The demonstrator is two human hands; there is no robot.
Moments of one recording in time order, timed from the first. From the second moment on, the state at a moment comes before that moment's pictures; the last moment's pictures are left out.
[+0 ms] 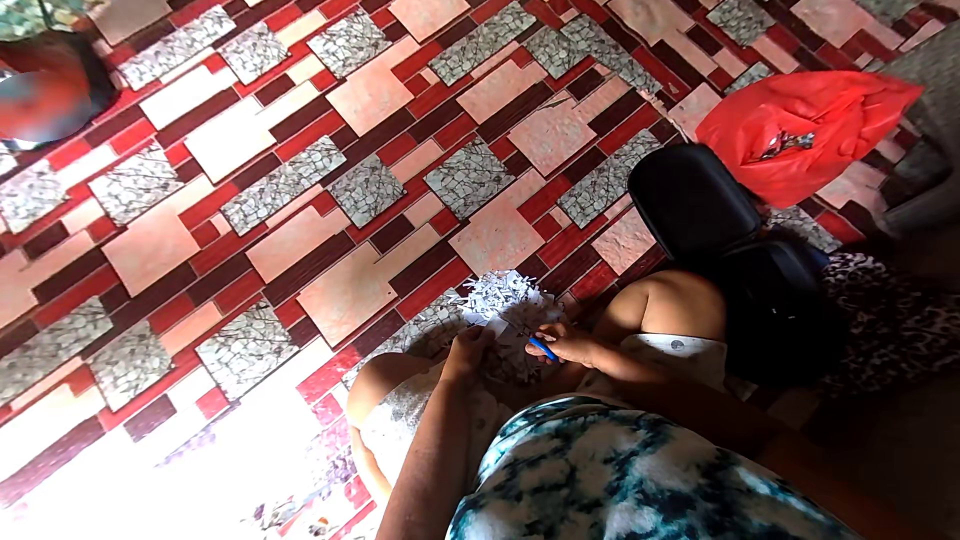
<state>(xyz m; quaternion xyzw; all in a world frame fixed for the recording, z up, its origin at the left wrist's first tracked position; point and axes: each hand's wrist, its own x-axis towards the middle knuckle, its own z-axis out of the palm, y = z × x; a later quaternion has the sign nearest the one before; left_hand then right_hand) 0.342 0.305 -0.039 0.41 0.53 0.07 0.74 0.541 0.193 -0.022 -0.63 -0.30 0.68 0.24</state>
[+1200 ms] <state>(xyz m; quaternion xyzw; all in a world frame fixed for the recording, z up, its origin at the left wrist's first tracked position) 0.341 0.305 -0.042 0.45 0.51 0.05 0.73 0.539 0.192 -0.023 -0.62 -0.33 0.67 0.24</state>
